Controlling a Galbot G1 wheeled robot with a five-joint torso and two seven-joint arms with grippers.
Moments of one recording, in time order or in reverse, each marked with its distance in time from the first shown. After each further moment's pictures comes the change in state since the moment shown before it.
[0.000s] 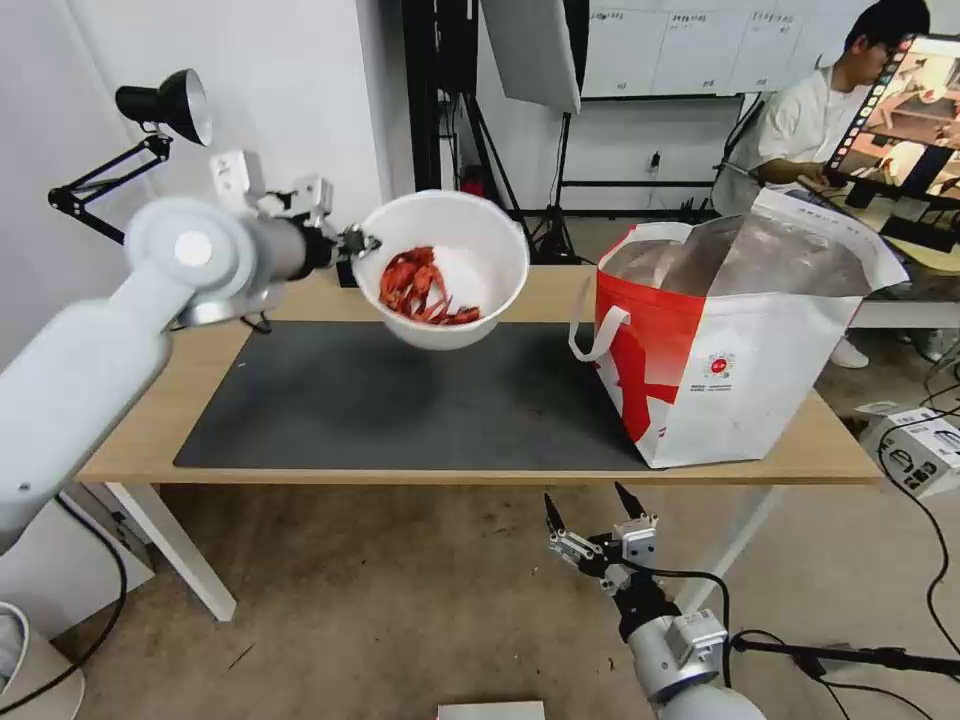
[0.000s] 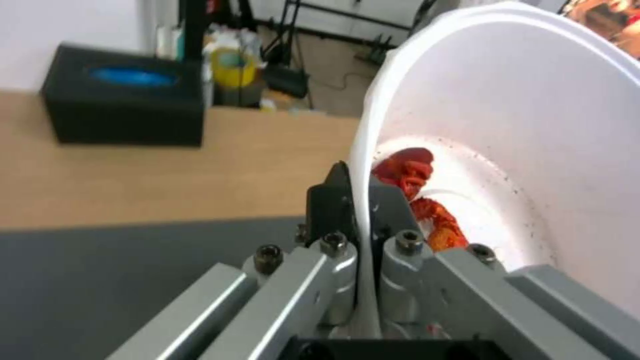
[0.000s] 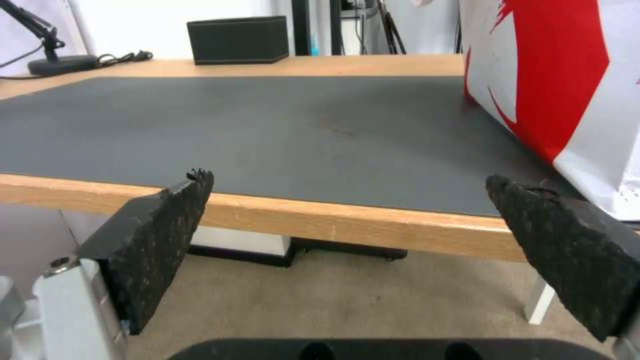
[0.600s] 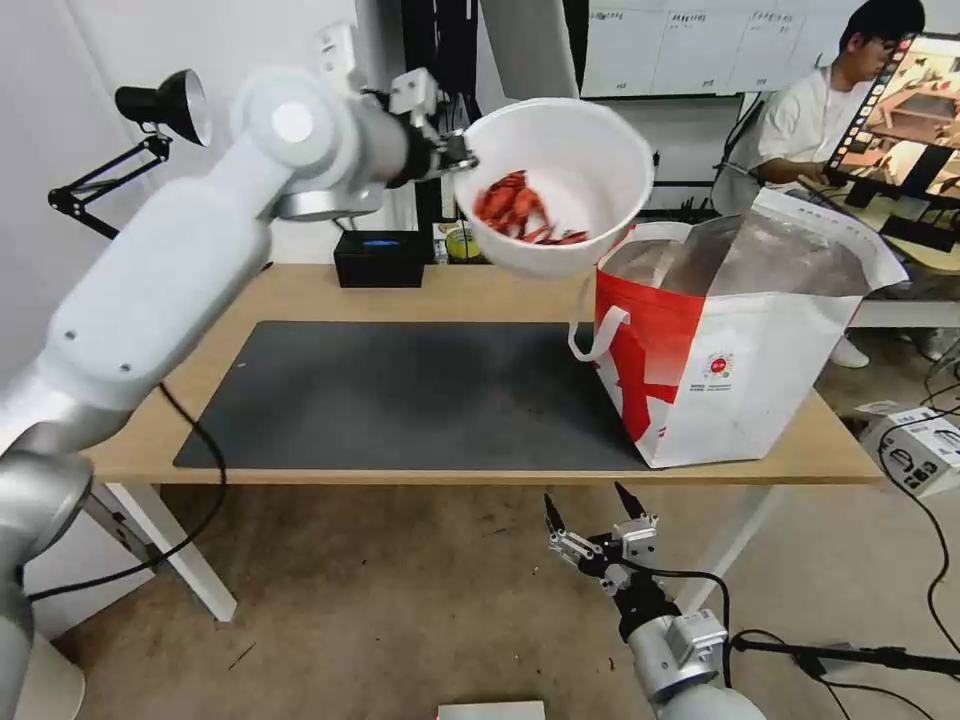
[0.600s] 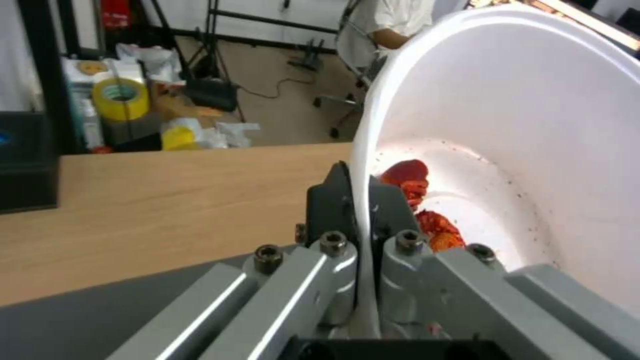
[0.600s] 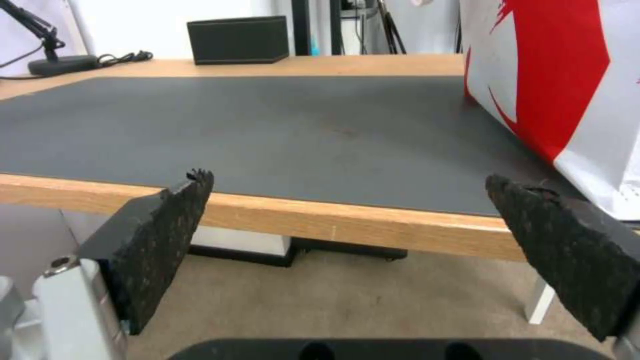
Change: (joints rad) left arm -0.240 -0.267 0.136 0.146 -0.074 -0.014 -0.070; right arm 0.000 0.000 0.000 0.000 0.000 0.000 0.000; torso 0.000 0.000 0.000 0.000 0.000
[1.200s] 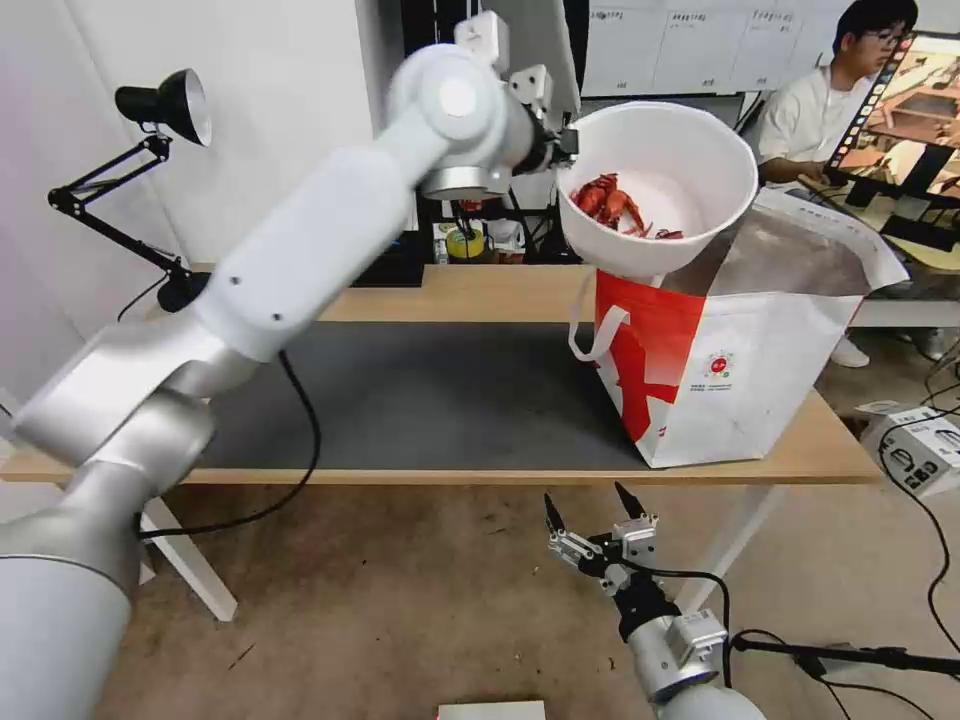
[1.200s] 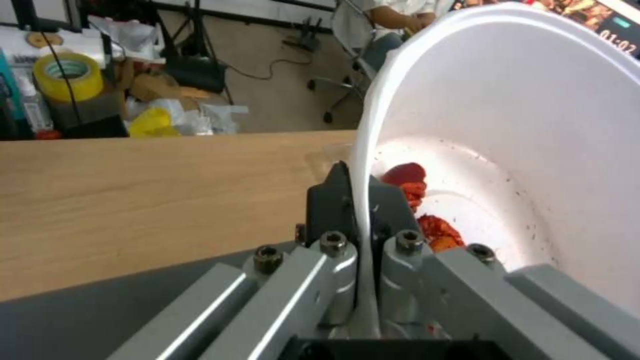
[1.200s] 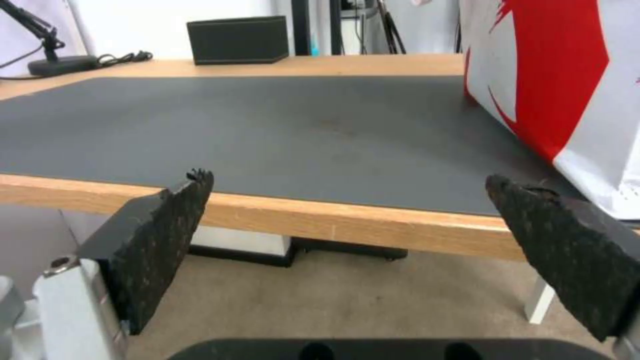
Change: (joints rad) left arm -0.050 -0.273 0.081 0.249 0.082 -0.055 -0.030; right arm 0.000 0.000 0.000 0.000 0.000 0.000 0.000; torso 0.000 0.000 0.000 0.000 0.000
